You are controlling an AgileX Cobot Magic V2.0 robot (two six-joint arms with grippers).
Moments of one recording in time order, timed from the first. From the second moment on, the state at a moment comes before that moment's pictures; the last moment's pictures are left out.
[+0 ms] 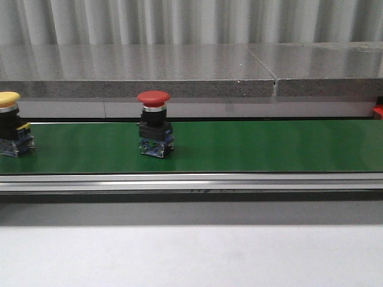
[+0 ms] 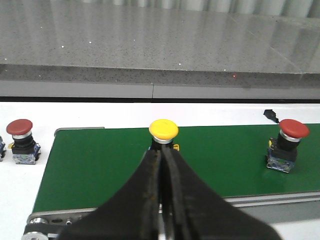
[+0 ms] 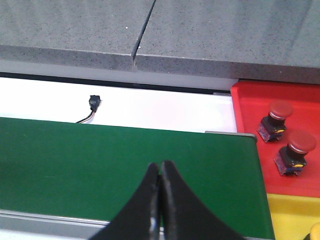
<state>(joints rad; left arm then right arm) -0.20 0.24 -0.41 0.02 0.46 -0.09 -0.19 0.59 -0.60 0.45 0.49 -0.48</state>
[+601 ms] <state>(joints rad) -0.20 0.24 -0.40 0.02 0.46 -0.09 -0.19 0.59 -0.60 0.53 0.54 -0.48</state>
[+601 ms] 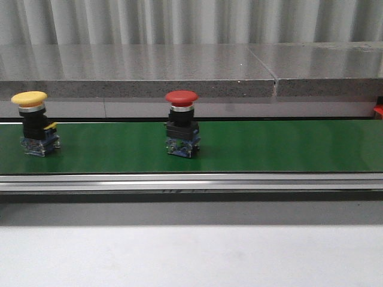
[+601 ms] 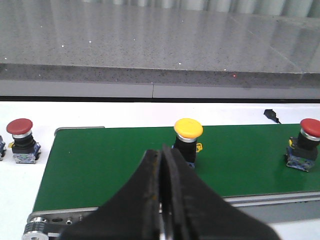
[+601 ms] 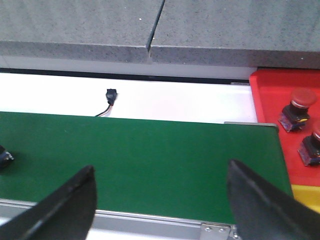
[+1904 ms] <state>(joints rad) -0.20 0.24 -0.40 0.02 0.46 -0.09 0.39 1.52 -1.00 0.57 0.45 -0.62</state>
